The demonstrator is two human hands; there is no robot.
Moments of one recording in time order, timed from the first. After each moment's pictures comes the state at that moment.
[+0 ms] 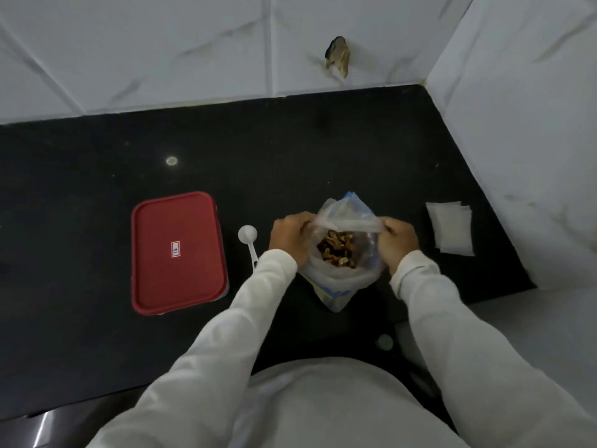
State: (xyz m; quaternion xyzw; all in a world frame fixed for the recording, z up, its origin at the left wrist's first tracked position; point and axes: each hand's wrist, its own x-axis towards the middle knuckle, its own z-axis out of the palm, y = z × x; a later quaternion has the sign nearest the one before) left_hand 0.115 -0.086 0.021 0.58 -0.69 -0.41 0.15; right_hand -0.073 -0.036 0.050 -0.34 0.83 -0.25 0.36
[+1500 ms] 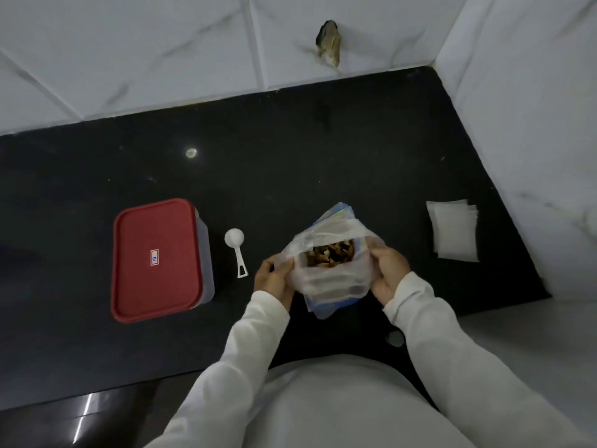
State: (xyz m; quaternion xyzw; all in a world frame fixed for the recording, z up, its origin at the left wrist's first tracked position) left_hand 0.095 -0.024 0.018 0.62 -0.06 -0.68 0.39; right_hand -0.087 -0.020 0.035 0.03 0.62 -0.46 0.64
